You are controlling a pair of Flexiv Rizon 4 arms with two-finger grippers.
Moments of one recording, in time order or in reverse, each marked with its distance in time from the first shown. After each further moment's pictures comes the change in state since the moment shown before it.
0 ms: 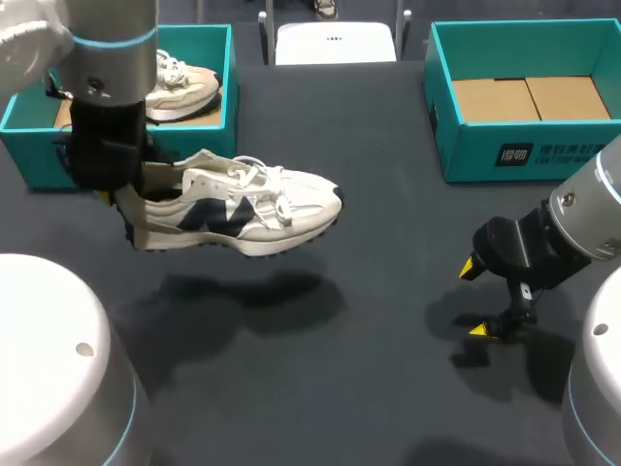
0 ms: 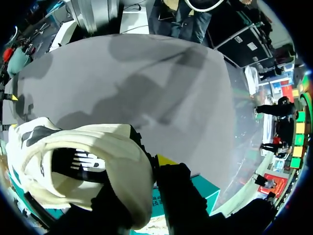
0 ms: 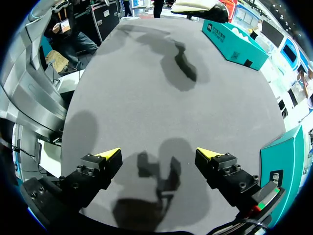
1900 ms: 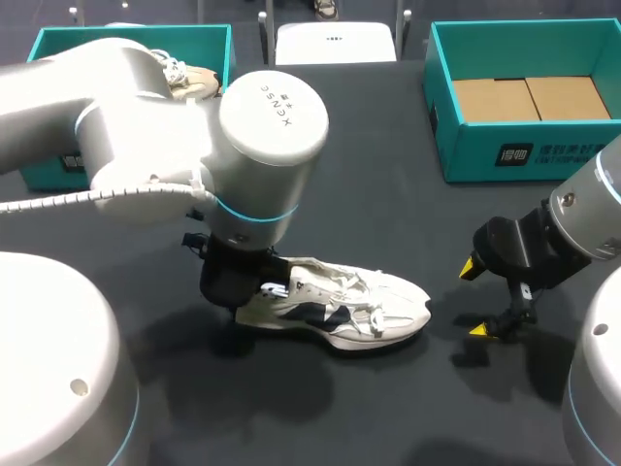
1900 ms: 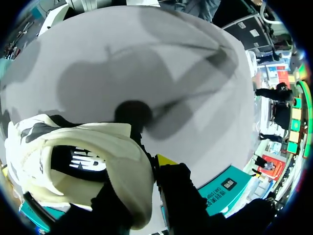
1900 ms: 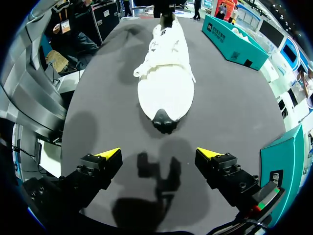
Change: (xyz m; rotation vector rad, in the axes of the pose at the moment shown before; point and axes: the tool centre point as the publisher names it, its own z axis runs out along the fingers) left arm -0.153 -0.035 0.086 -0.160 0.054 0.086; right arm 0.000 0.000 0.000 0.000 0.000 0.000
